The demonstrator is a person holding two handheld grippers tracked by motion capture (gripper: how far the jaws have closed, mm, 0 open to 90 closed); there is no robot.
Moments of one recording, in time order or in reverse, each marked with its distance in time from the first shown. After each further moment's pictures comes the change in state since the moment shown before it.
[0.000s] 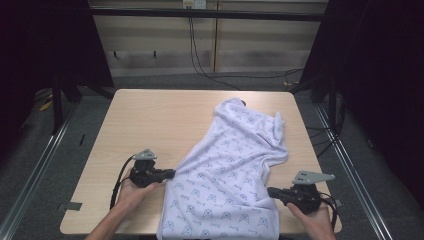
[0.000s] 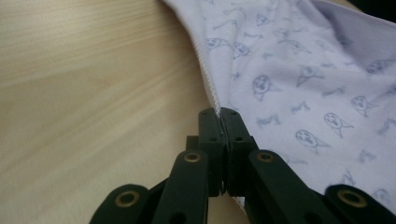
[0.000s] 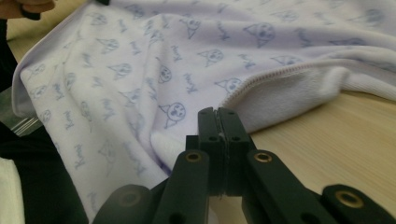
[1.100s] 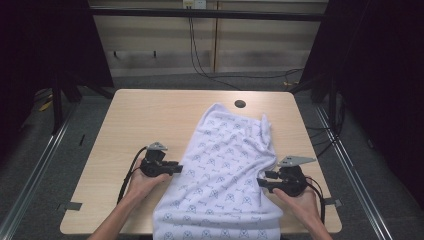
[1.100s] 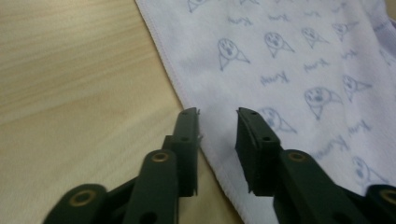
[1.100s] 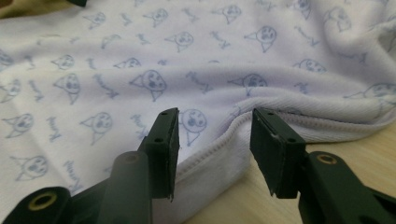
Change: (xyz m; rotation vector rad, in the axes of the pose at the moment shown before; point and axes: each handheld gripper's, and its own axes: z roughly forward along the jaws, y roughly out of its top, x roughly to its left) left arm 0.019 0.029 0.053 0.091 0.085 0.000; right arm -0.016 0.035 0.049 0.105 -0.096 0.032
